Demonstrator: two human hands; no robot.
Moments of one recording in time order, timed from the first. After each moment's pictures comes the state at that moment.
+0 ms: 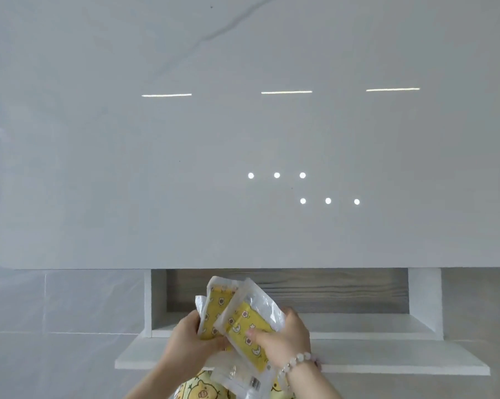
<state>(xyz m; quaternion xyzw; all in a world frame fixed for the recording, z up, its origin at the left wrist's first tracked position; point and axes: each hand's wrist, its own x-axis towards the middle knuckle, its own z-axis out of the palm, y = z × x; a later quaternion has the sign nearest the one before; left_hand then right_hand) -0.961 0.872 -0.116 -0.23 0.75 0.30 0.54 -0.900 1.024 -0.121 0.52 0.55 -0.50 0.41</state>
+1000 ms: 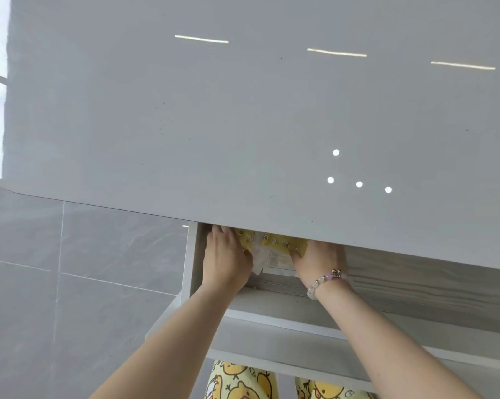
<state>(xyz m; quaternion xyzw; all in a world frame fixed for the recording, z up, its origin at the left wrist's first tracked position) -0.999 0.823 -0.252 -0.04 0.92 0.10 0.37 -0.973 0.968 -0.244 0.22 0.83 -0.22 0.47</state>
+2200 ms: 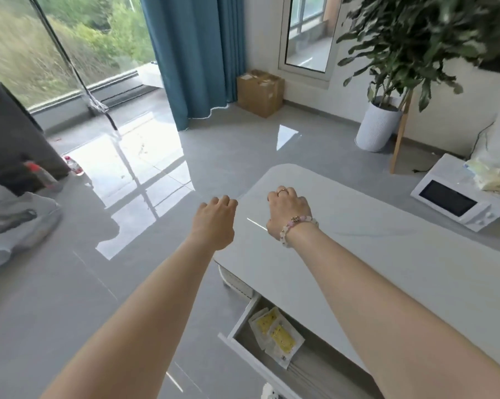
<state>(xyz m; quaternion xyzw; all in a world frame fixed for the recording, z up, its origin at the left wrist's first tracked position) -1.018 0.729 0.286 -0.01 1.00 -0.03 0.02 -1.054 0.878 0.313 -0.20 0.98 0.02 0.05</state>
